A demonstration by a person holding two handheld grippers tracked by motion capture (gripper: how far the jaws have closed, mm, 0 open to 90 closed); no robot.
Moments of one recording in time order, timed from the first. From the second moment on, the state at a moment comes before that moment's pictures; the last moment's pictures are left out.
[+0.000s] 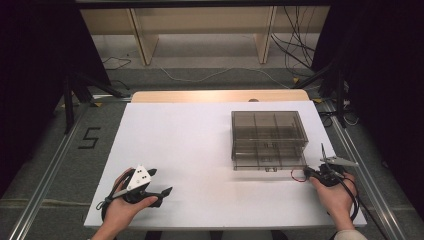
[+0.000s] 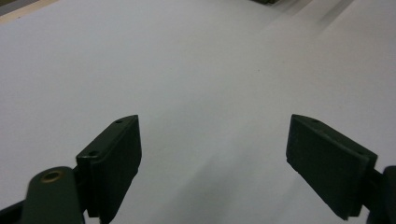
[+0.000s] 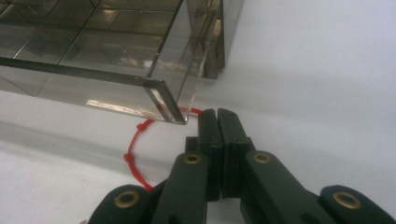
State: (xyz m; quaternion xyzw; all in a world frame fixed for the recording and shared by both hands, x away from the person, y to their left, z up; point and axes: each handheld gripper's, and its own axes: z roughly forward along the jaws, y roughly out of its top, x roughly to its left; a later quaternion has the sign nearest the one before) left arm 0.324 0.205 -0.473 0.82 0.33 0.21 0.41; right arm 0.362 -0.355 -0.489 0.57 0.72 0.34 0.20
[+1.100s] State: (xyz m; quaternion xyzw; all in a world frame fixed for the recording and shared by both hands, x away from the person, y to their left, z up) left arm 0.325 0.207 -0.472 0.82 0.33 0.21 0.42; right arm 0.356 -0.369 -0.477 0.59 0.69 0.35 0.23
